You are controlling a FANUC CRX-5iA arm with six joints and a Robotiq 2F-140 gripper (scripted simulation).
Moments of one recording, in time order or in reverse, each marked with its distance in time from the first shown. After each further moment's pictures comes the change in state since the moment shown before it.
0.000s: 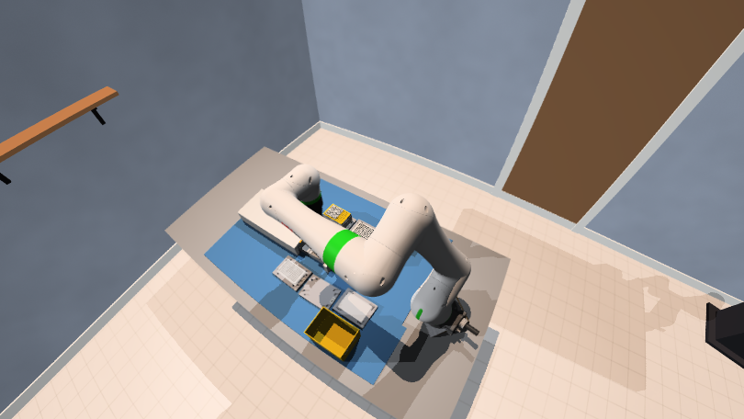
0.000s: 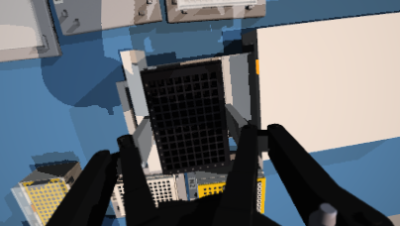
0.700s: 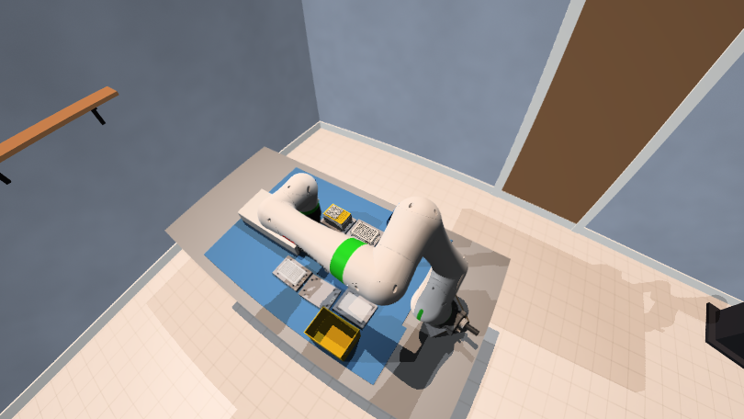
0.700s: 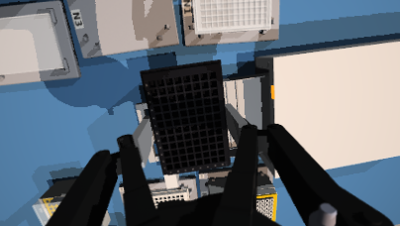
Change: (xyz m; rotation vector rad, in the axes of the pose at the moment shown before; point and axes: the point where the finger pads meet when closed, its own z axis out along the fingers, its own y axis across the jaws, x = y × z) arm 0.040 -0.022 0.000 0.000 0.000 0.000
